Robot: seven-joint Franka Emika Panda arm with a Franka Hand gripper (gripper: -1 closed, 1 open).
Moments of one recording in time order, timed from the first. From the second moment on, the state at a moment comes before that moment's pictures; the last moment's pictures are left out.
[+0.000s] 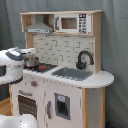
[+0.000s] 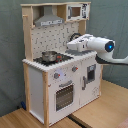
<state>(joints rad) -0.78 -1.12 1.15 -2.29 -0.41 3.16 -1.19</state>
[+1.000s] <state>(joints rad) -0.97 -0.97 1.15 -2.09 -0.41 3.21 -1.25</state>
